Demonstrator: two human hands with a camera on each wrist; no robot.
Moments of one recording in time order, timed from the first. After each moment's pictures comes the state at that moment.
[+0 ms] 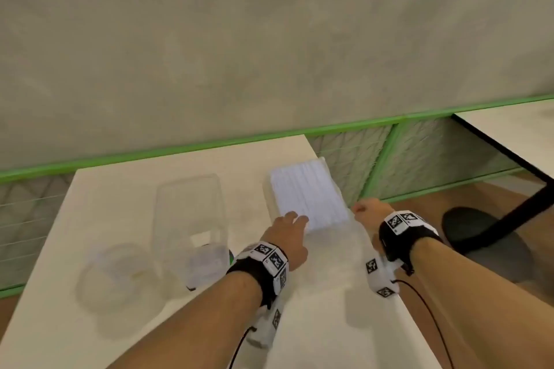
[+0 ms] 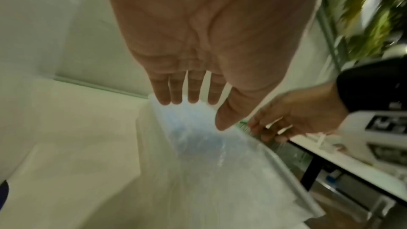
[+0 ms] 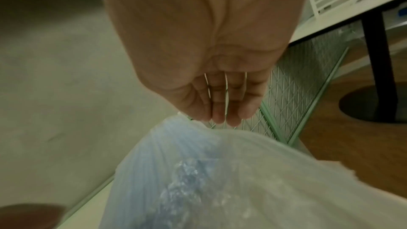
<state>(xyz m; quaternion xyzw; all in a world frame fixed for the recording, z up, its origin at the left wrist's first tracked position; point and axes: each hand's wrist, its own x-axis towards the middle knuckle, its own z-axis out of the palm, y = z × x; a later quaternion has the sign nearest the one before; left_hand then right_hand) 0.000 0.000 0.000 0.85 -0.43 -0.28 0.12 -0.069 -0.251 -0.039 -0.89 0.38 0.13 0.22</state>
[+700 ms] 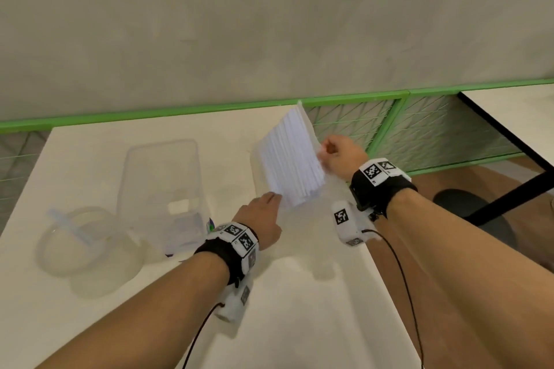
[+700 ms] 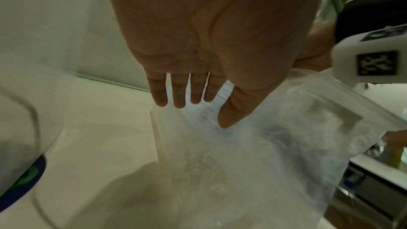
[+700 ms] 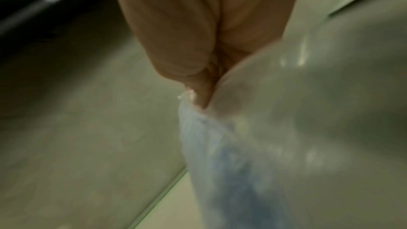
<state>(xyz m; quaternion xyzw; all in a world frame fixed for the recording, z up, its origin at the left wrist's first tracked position) 0.005 -0.003 -0.027 0.87 -0.41 -0.27 0.08 -0.032 -0.219 0.028 -0.91 0.24 -0.06 0.32</state>
